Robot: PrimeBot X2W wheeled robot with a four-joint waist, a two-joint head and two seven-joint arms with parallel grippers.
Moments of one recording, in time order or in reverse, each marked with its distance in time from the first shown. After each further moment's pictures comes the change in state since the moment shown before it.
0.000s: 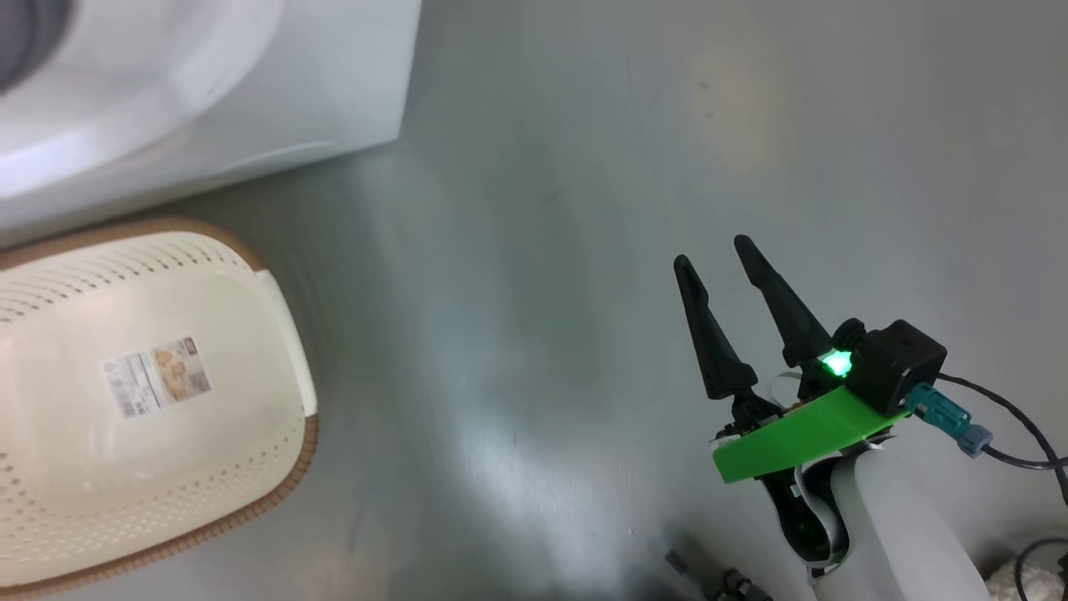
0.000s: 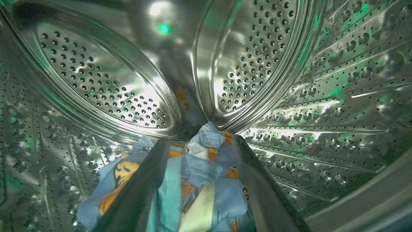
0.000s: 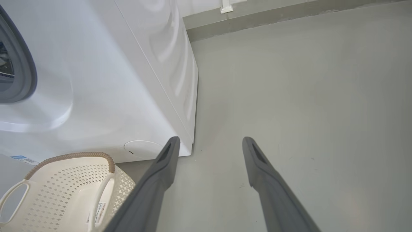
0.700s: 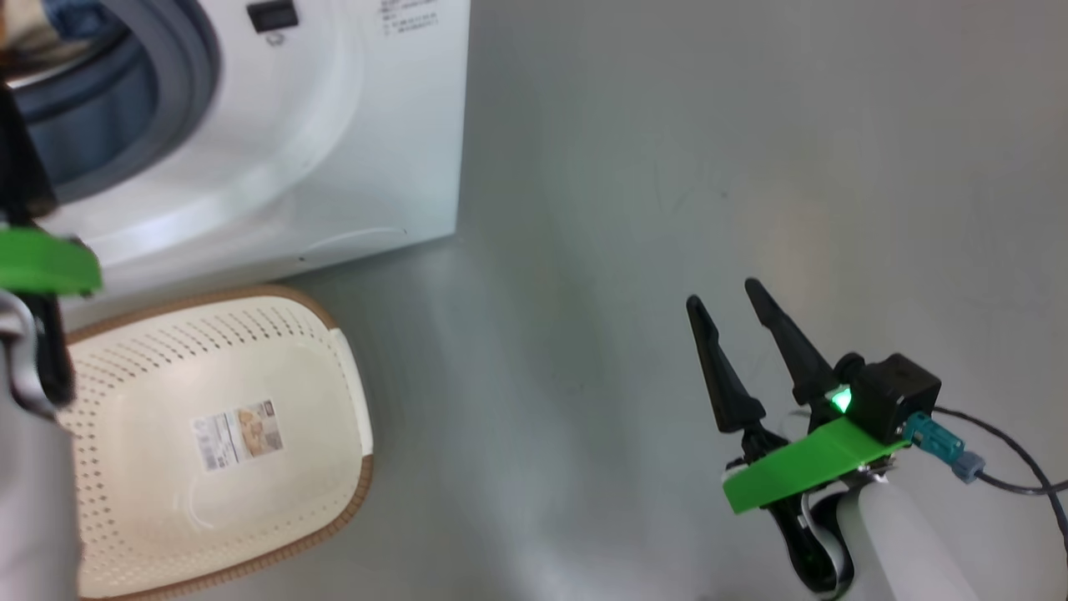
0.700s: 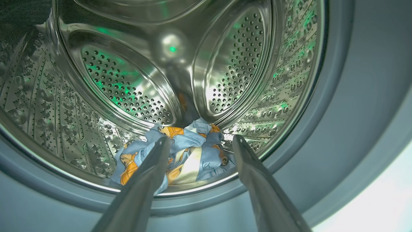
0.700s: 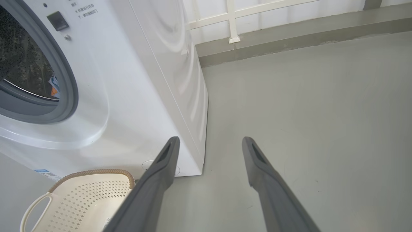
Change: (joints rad) left arm 0.536 -0.107 0.069 -0.397 -0.063 0.038 -0.004; right arm 0.050 -0.001 -0.026 0.039 -0.021 0.000 0.000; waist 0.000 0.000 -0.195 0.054
